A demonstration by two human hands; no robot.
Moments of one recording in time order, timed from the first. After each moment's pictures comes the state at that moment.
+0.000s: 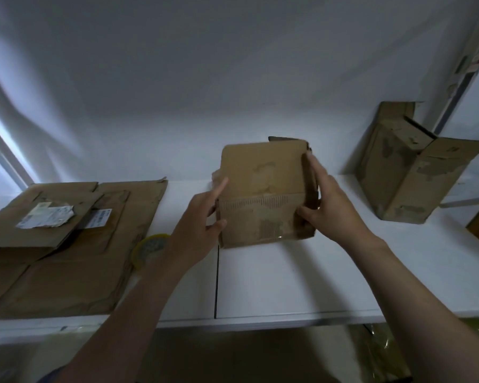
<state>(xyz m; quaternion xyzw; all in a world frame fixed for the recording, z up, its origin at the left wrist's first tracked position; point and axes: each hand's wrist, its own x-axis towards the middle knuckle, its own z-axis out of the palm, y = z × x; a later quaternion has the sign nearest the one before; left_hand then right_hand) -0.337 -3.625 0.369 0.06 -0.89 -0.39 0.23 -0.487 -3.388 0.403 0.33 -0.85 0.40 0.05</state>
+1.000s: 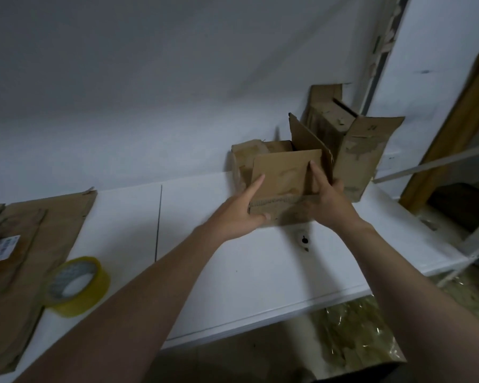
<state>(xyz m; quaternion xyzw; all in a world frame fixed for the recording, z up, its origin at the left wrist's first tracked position) -0.501 -3.500 0.350 -0.03 -0.91 -0.41 0.00 -0.586 -3.276 0.353 0.13 -0.93 0.34 0.00</state>
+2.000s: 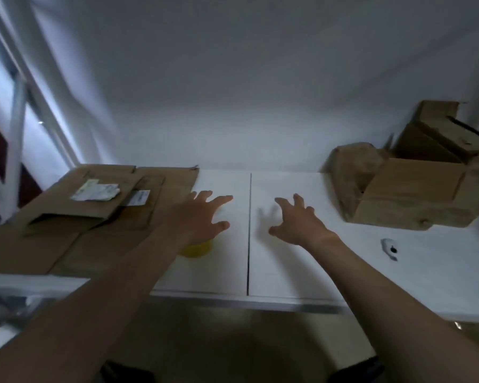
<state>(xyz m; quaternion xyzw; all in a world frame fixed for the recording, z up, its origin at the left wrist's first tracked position) -0.289 -3.693 0.365 0.19 -0.98 -0.05 0.01 -0.430 -3.490 0.358 0.31 -0.93 0.14 -0.13</state>
